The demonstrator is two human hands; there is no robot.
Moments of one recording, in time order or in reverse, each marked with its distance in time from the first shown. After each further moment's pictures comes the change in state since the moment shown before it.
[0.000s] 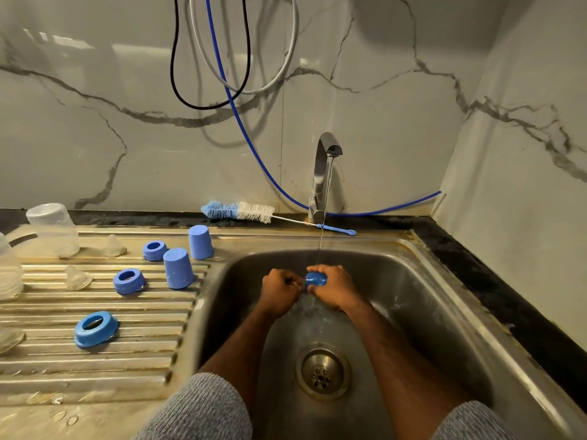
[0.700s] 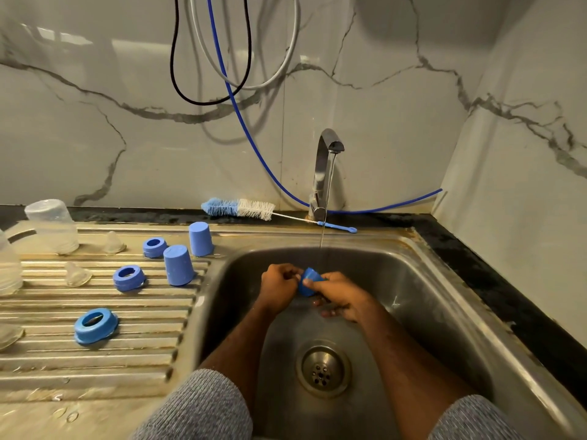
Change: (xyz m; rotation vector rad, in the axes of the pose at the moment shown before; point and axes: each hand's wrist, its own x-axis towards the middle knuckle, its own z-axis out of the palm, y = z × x) left_hand -0.002 0.002 -0.002 -0.077 0.040 0.031; right_hand -0.011 0.003 -0.001 0.430 -0.235 0.287
